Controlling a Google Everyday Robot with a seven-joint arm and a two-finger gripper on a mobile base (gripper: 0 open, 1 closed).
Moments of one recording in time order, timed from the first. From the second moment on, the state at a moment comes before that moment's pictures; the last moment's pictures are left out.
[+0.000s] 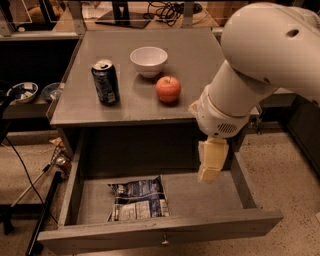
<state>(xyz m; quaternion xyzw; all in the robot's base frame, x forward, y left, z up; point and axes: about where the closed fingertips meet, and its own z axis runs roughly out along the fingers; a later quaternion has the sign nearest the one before) 0.452 -0.085 0.855 -0.71 0.69 0.03 0.14</state>
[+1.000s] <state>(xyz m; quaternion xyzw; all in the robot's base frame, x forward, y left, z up) 0.462 -0.038 0.816 -0.73 0.65 0.07 0.18</state>
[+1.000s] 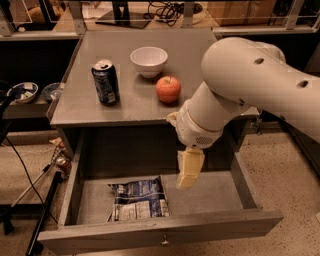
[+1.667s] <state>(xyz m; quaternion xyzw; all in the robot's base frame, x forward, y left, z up) 0.476 -0.005 0.770 -0.74 0.64 0.09 0.18</state>
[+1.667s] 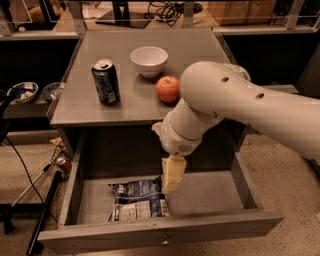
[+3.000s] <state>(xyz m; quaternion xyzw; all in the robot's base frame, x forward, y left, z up) 0.478 -0.002 0.739 -0.75 0.60 0.12 0.23</state>
